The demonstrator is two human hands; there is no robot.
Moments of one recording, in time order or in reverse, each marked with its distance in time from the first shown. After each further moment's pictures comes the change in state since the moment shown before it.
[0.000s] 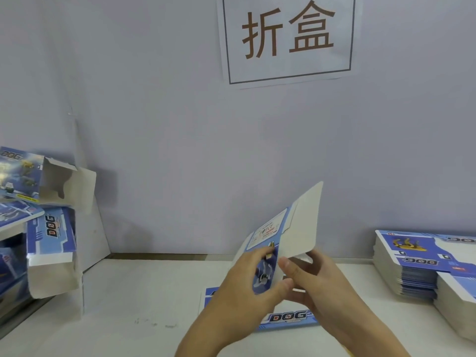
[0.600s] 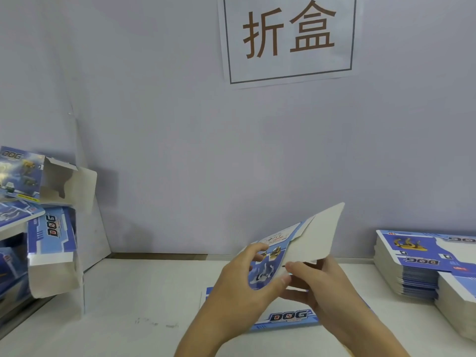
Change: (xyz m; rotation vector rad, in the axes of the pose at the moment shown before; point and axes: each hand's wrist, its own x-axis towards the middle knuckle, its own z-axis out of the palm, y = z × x) left_hand 0.003 -0.002 -0.002 0.106 0.069 -0.082; right_hand 0.003 0.001 0.002 -0.011 0.096 0.081
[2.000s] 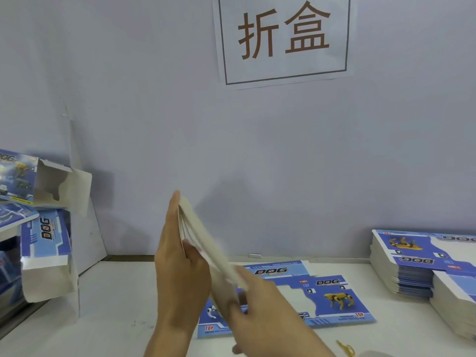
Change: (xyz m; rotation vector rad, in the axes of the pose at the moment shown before) left_hand -0.008 0.004 -0.040 0.087 0.786 0.177; right_hand -0.040 -0.003 0.075 -0.815 -0.272 -0.123
